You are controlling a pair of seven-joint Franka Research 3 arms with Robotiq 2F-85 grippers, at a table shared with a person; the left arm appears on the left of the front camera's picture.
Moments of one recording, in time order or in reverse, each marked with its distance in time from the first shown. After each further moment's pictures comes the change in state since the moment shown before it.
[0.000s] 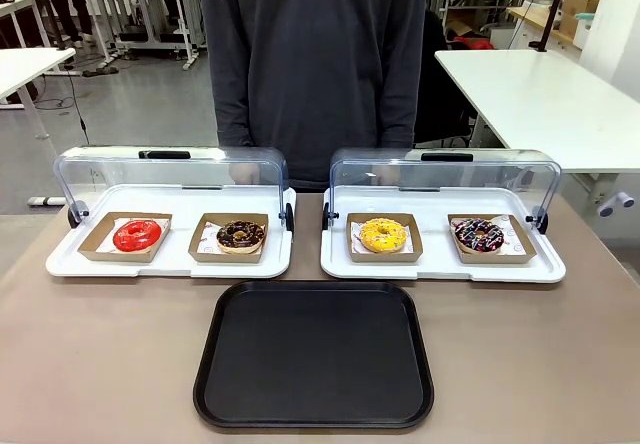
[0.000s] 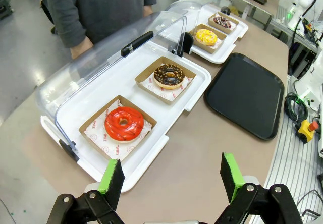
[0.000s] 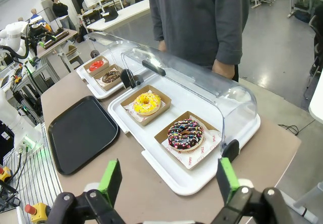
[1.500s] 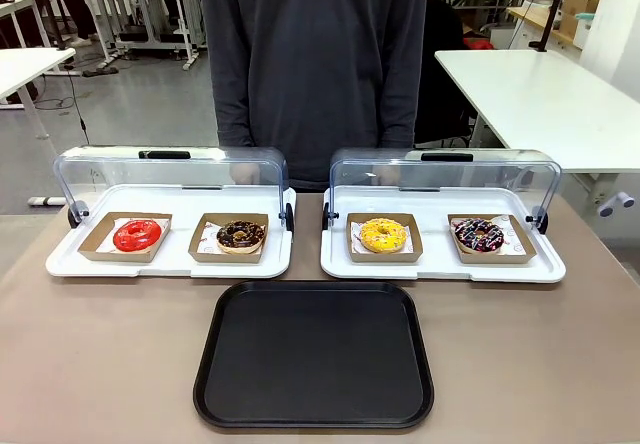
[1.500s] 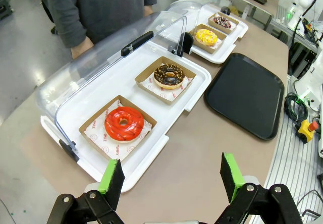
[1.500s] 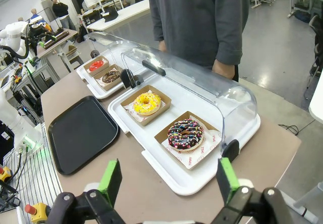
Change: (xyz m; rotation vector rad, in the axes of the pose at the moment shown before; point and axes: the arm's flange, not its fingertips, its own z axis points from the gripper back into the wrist) left arm 0.000 0.000 0.000 0.000 0.000 0.000; right arm 0.000 0.000 0.000 0.000 0.000 0.000
